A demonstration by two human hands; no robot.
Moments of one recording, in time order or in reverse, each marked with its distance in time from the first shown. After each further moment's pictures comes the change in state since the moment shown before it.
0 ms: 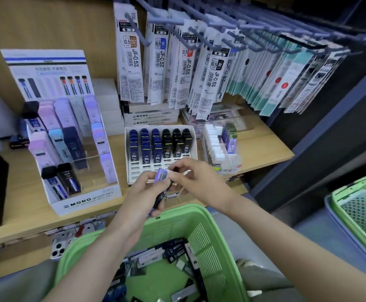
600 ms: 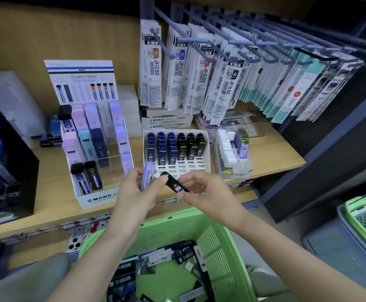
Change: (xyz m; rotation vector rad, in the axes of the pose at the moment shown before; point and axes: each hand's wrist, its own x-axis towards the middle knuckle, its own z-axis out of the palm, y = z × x) left_hand -0.020 0.009 -0.027 0.074 0.226 0.204; right_hand -0.025 -0.010 0.015 0.064 0.014 -0.060
